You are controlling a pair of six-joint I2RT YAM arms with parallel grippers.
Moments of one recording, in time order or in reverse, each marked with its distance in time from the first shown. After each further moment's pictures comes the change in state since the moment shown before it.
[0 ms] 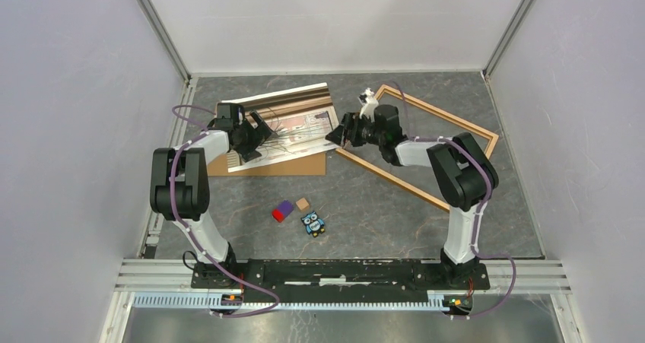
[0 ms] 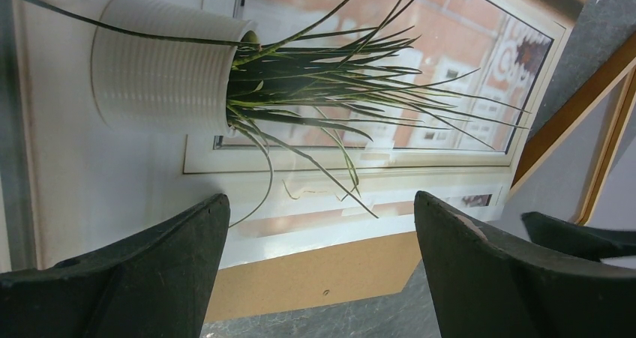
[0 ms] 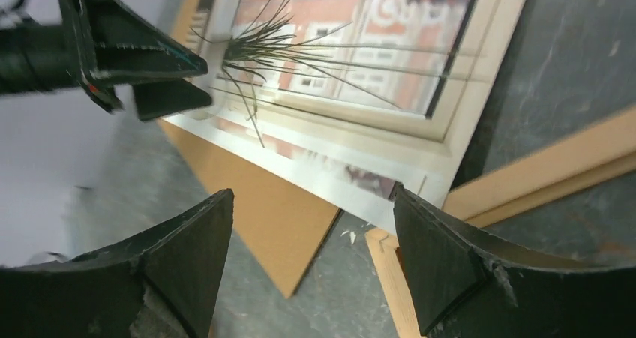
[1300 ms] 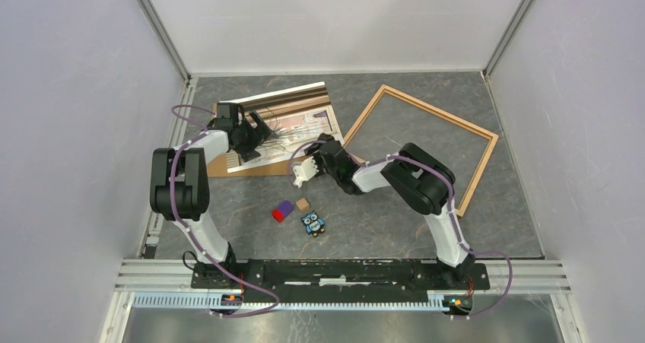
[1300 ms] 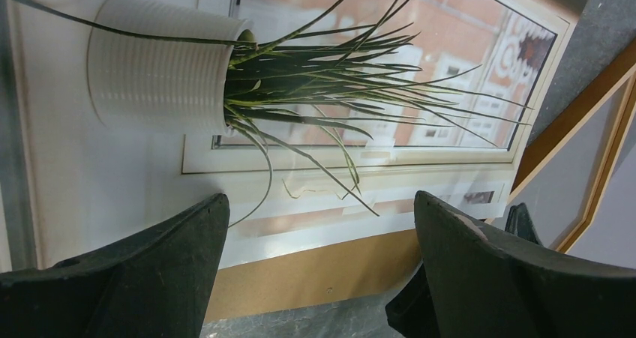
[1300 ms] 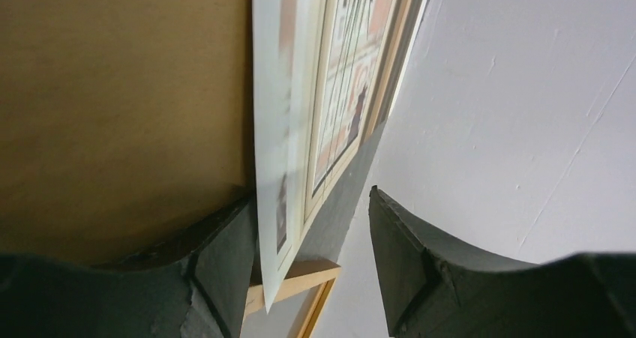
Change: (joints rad) left arm 0.002 0.000 0.003 -0.005 -0.004 0.000; right arm 0.406 0.131 0.051 -0.042 0.725 -2.136
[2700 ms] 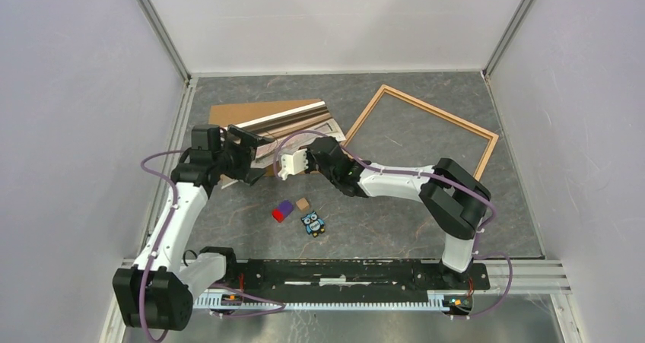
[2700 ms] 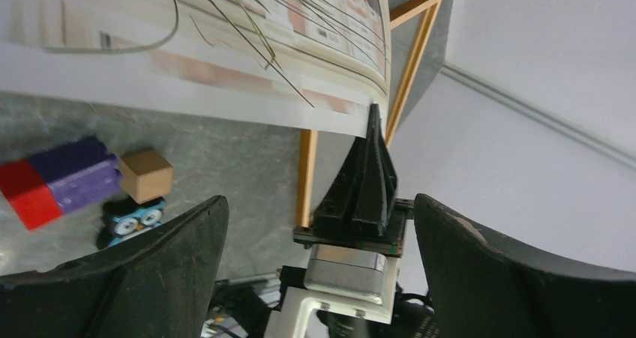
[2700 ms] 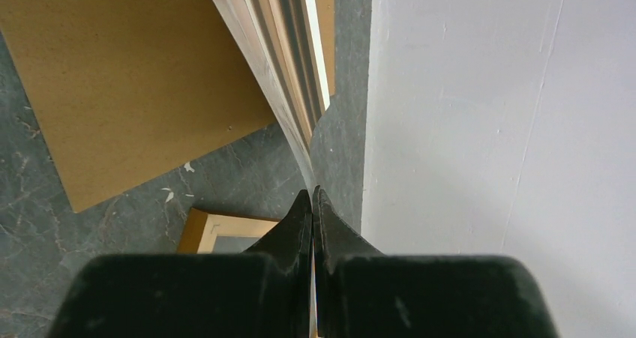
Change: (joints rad) left arm -0.040 -0.759 -0.222 -0.352 0.091 -0.534; right arm 0.119 -0.289 0.056 -0.313 0.150 0.329
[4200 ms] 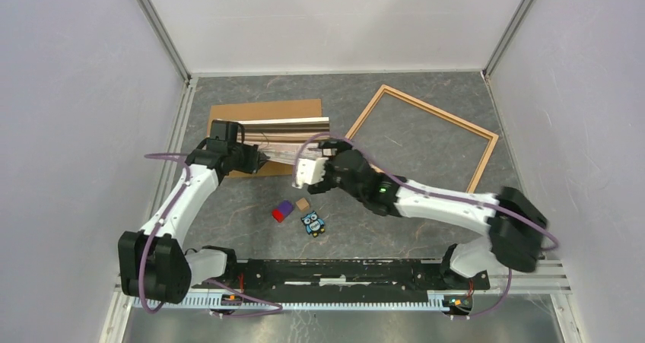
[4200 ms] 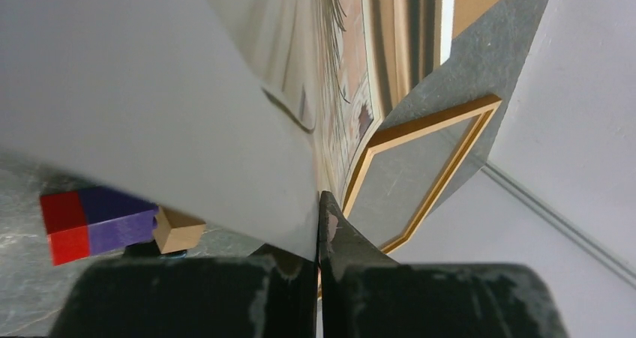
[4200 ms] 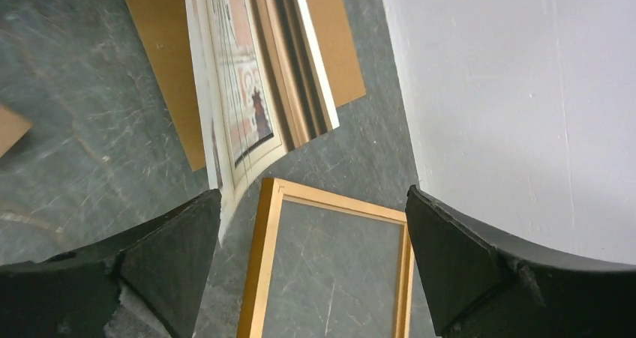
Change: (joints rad) left arm -0.097 0.180 0.025 -0.019 -0.286 -0.201; right arm 0.100 -0.297 -0.139 -0.145 0.004 0.323
